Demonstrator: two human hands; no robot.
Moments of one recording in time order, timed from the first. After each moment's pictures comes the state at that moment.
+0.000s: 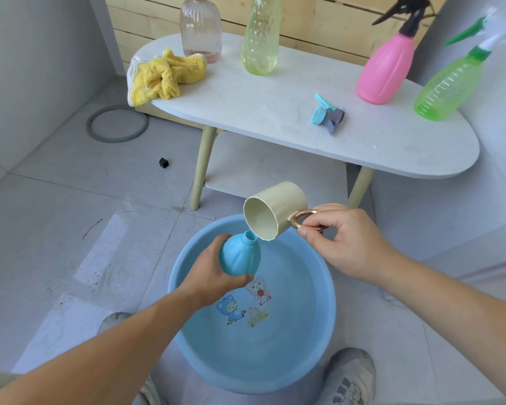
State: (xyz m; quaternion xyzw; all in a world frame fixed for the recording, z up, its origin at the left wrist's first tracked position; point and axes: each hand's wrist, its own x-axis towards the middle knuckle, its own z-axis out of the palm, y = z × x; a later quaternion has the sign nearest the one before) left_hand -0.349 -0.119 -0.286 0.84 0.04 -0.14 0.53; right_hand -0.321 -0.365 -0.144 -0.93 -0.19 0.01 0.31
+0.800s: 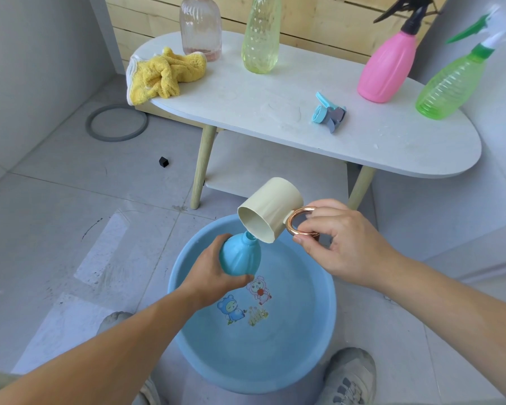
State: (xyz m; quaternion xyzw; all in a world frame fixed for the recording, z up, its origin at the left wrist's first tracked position) left_hand -0.348 -0.119 -0.288 0.83 0.04 -0.15 0.53; right_hand -0.318 -0.365 -0.147 -0.92 -0.31 -0.05 0.23
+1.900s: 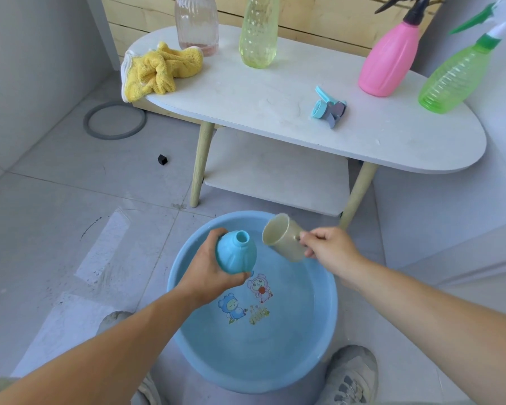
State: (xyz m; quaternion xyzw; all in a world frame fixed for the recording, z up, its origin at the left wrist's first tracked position) left_hand -0.350 -0.120 -0.278 0.81 0.05 -0.13 0.57; right_hand -0.302 -0.366 -0.229 -0.87 0.15 0.15 0.46
